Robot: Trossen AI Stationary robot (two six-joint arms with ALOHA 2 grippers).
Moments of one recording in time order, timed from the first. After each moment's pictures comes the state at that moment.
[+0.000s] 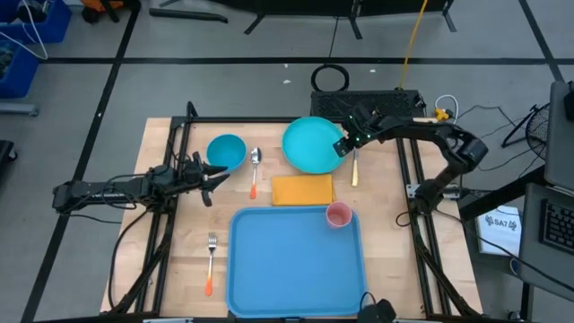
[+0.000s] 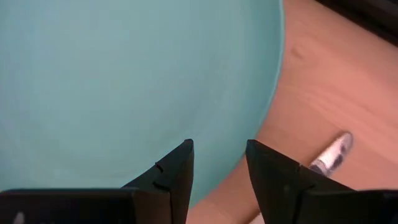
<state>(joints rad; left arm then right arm) 0.12 0.25 0.03 0.16 -0.19 -0.10 -0.79 1.61 0.87 -0.37 -0.11 0.19</state>
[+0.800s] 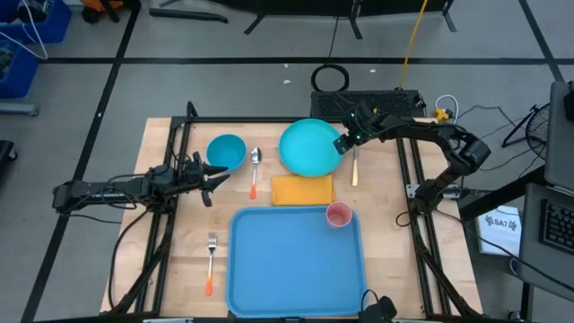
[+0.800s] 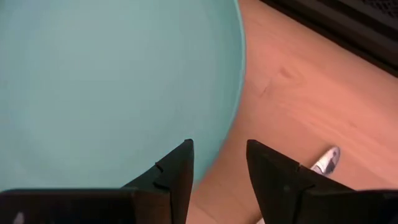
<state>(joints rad) 0.12 0.25 0.03 0.16 -0.18 -0.08 -0.80 1.58 0.87 -0.33 -0.10 0.19</state>
